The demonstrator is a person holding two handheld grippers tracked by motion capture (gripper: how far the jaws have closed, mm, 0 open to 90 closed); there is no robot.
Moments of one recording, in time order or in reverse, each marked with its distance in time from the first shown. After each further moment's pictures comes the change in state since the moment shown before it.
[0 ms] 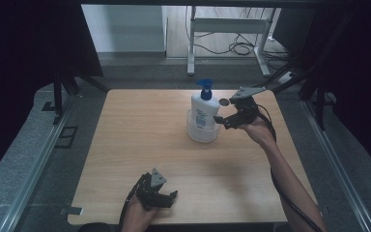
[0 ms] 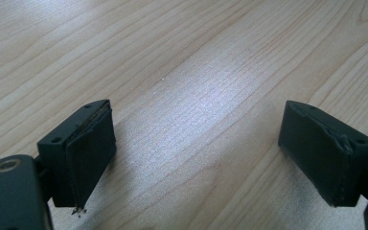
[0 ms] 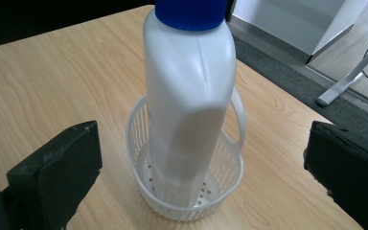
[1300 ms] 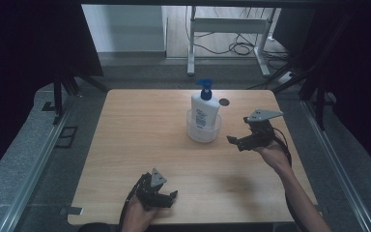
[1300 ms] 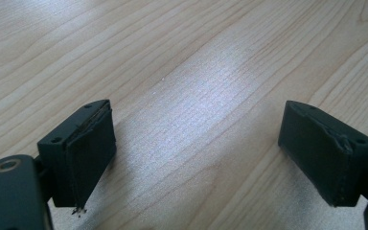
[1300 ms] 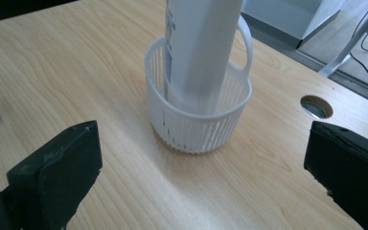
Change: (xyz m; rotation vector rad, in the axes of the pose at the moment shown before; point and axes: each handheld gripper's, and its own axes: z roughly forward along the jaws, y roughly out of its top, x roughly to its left) left arm 0.000 0.000 0.000 -0.001 0.000 -0.002; right arm 0.025 -0.058 -0.045 0.016 -0.048 0.029
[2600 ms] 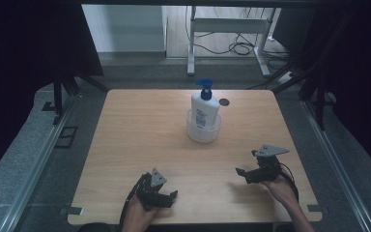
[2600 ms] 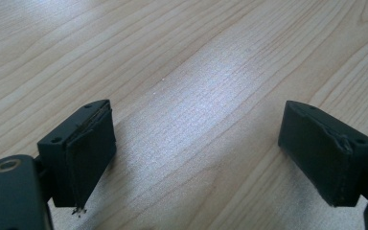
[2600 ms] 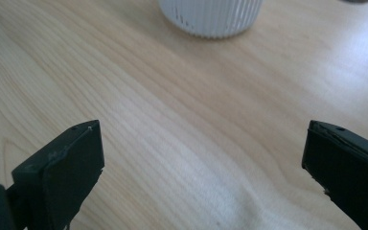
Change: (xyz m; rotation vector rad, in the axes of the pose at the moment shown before) left arm 0.000 0.000 0.000 -0.001 0.002 -0.004; right arm 0.027 -0.110 -0.008 0.087 -0.007 0.087
